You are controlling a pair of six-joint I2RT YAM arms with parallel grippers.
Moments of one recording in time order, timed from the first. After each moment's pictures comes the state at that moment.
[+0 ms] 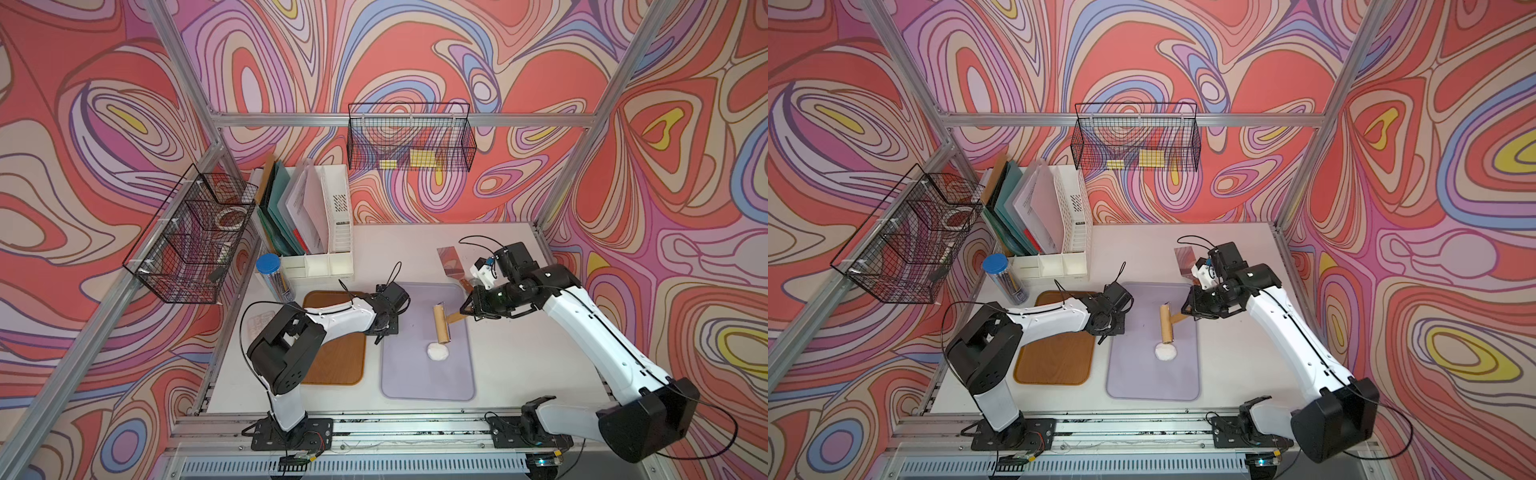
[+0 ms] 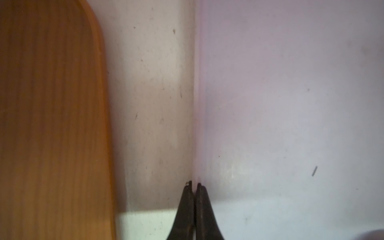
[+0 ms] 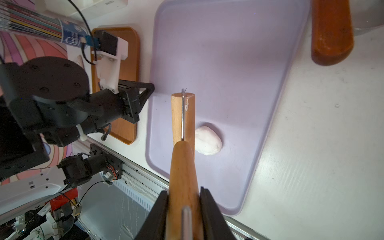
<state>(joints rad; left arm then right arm) -0.73 1.78 1.06 -0.53 -0.17 -0.71 0.33 1.33 1.28 -1.16 -0.42 0.33</state>
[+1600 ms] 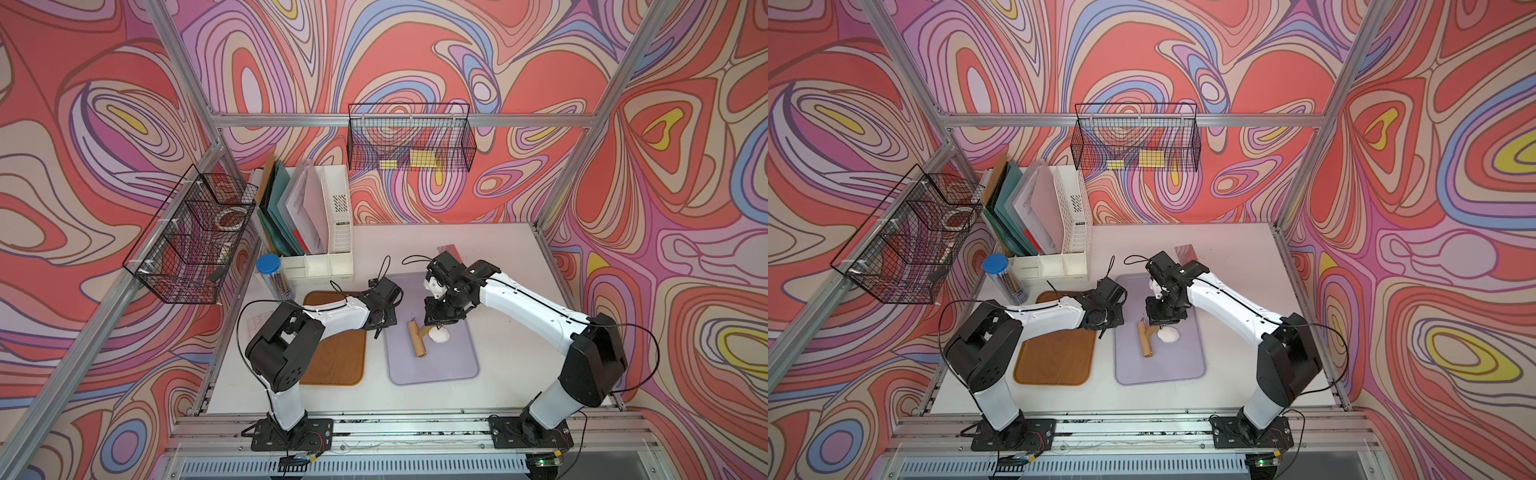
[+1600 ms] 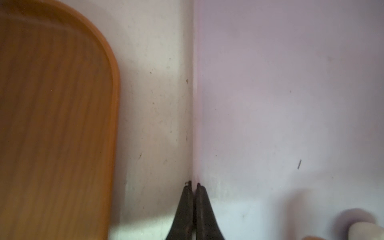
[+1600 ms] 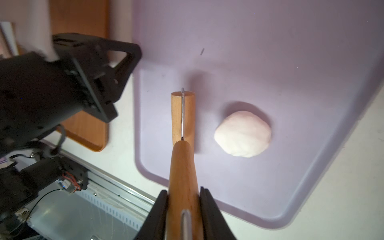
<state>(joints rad) -0.67 1.79 1.03 -0.37 -0.13 -0.78 0.64 1.61 1.38 -1.05 -0.27 0.44</state>
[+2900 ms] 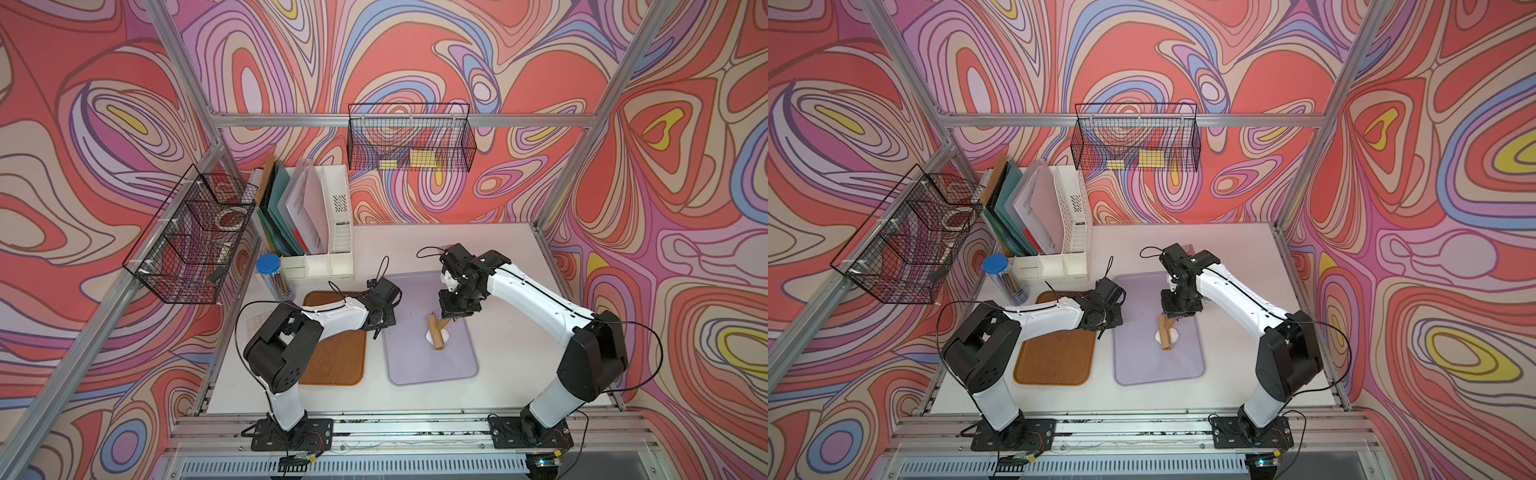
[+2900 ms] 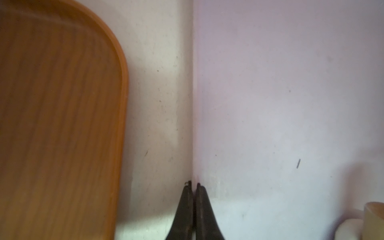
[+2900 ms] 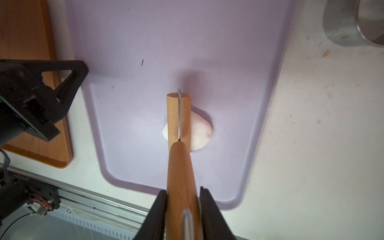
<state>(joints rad) -0.66 1.78 1.01 -0.37 -0.13 -0.78 0.53 1.68 1.42 -1.19 -0.11 0.39</state>
